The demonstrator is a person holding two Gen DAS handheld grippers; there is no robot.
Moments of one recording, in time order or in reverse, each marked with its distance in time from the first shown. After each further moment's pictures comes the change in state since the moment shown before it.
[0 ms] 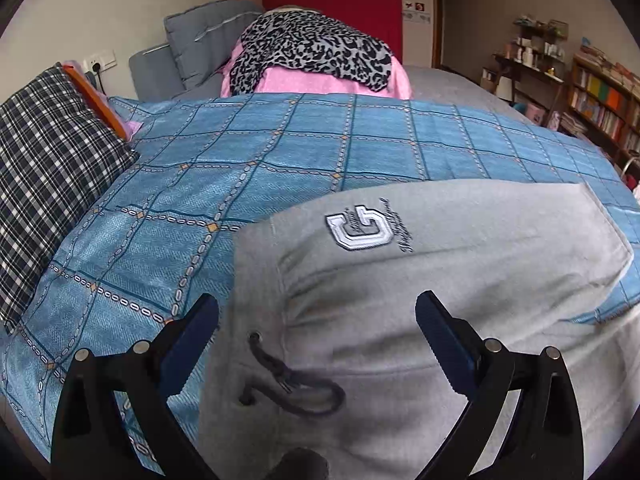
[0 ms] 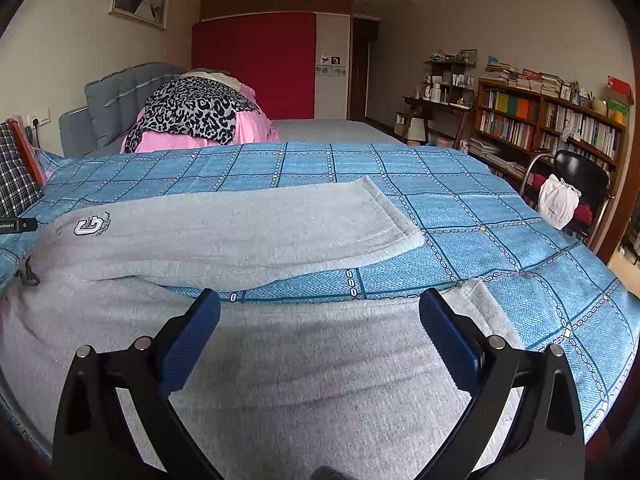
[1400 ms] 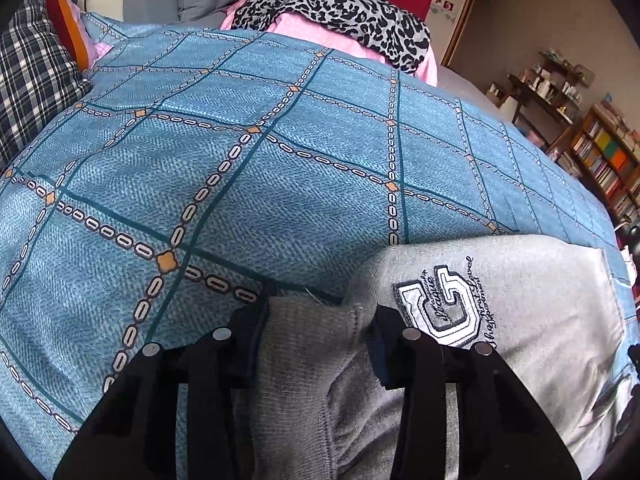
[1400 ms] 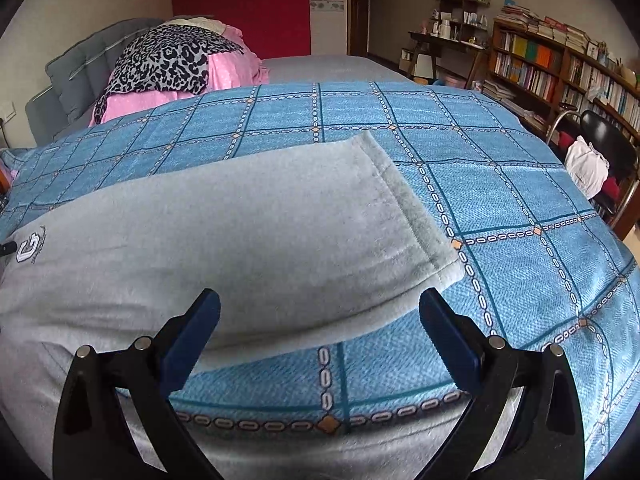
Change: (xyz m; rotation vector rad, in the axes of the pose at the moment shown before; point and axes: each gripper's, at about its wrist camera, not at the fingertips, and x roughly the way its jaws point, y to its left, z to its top) left arm 0.141 0.059 0.042 -0.190 0.120 -0.180; right arm 0.186 -0.051 0.070 0.048 0.258 0.022
